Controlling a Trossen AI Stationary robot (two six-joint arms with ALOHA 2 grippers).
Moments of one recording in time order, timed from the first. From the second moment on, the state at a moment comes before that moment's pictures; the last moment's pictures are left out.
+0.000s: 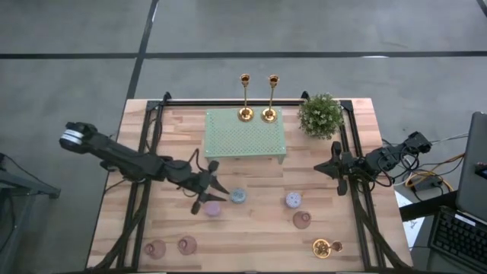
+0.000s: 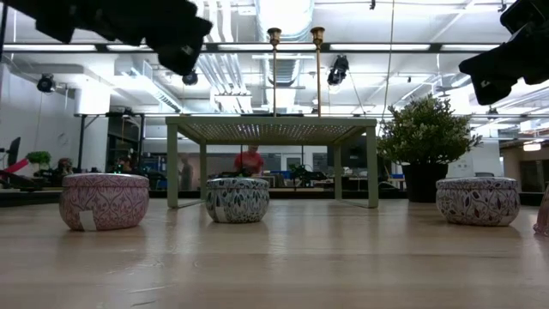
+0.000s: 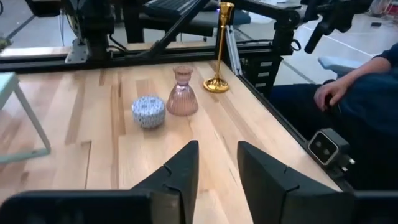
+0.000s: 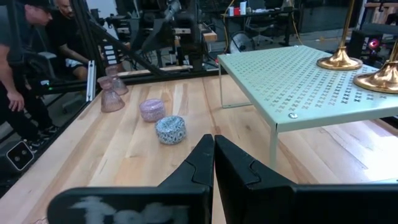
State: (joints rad) left arm -0.28 1.19 0.57 0.39 0.07 -0.06; right arm 0.46 0.02 0.15 -0.28 0.47 0.21
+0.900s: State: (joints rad) left arm -0.27 1.67 0.95 0.42 0.09 0.03; right arm 0.46 0.02 0.15 -0.28 0.47 0.21
